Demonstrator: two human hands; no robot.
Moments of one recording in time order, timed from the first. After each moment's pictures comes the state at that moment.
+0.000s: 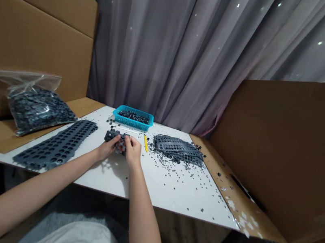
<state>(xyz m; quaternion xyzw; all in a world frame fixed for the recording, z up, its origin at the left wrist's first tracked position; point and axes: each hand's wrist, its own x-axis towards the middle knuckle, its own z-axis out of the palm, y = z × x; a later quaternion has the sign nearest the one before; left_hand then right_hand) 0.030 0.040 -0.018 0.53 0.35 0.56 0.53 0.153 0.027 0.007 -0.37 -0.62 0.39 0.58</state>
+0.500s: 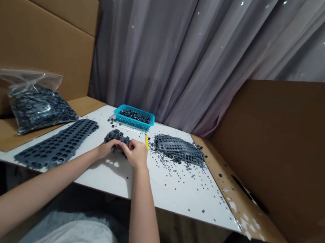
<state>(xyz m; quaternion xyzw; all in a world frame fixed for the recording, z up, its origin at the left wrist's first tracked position) 0.023 0.031 -0.008 0.57 0.37 0.53 0.51 0.175 0.020 0.011 -0.46 -0.77 0.07 0.43</state>
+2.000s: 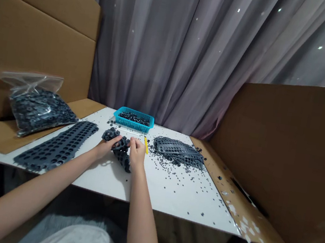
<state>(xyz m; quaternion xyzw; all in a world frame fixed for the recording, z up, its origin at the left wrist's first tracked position) 0.024 0.036 0.001 0.43 0.39 0.60 0.55 0.165 0.029 0.013 -0.37 -0.63 0.31 0.60</state>
